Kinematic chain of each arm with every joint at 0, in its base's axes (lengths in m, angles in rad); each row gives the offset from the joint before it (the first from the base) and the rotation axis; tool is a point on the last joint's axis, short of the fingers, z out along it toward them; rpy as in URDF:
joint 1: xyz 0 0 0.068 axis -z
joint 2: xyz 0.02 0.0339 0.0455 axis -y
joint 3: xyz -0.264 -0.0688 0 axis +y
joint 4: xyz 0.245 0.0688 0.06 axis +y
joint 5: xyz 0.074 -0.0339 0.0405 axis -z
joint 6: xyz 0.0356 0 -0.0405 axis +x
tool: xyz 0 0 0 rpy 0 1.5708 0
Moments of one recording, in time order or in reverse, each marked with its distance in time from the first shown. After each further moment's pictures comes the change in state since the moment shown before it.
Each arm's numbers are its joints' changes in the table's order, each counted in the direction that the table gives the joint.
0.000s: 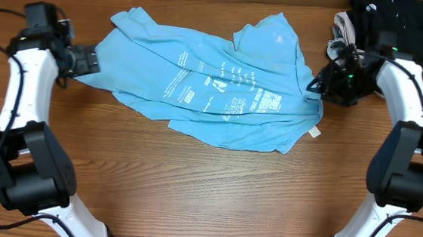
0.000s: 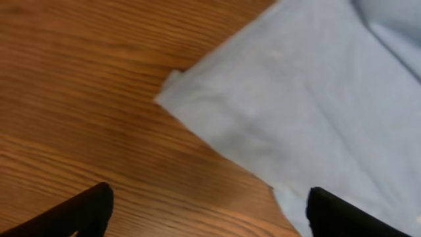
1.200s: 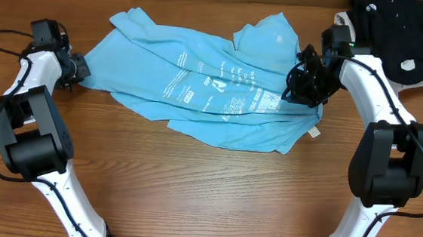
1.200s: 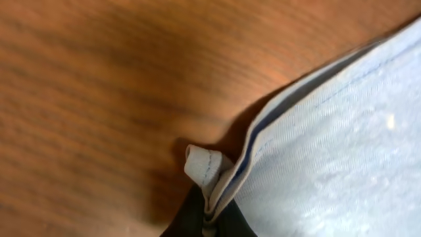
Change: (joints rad) left arm -0.055 -0.294 -0.045 -0.174 0.015 -0.099; right arm -0.190 0.000 0.000 0.043 0.058 0.019
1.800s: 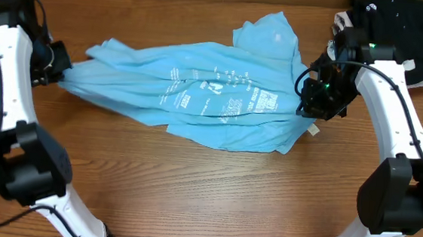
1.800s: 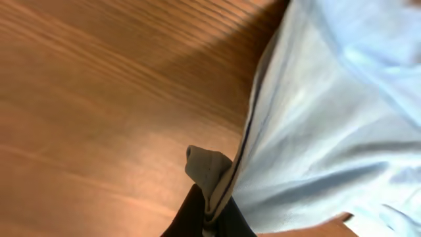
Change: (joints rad) left arm 0.000 0.225 -0.341 0.772 -0.020 -0.003; right arm 0.000 0.192 0.018 0.283 0.110 0.030
